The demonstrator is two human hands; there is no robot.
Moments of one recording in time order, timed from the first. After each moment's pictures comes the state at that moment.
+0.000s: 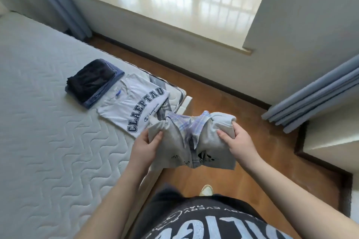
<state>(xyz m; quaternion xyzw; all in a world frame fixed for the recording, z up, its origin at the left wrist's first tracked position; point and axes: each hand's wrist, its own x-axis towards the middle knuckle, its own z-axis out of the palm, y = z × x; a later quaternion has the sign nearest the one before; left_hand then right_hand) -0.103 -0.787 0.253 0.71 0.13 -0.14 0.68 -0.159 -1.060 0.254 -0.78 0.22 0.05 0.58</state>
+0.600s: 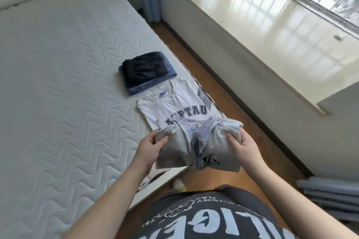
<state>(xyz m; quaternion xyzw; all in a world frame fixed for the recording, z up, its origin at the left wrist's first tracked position) -0.009 -0.697 0.220 0.64 0.28 -0.06 0.72 0.049 -0.976 0.241 -0.84 0.07 0.15 0.52</state>
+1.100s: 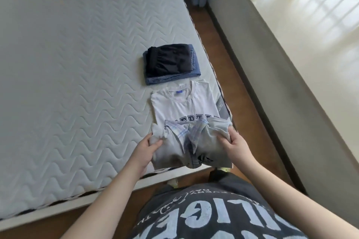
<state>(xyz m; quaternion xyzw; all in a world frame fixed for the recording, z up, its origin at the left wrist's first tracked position) 0.035 -0.705 0.173 0.56 0.43 -0.04 0.70 0.192 -0.956 0.201 -0.83 -0.09 0.29 0.47</state>
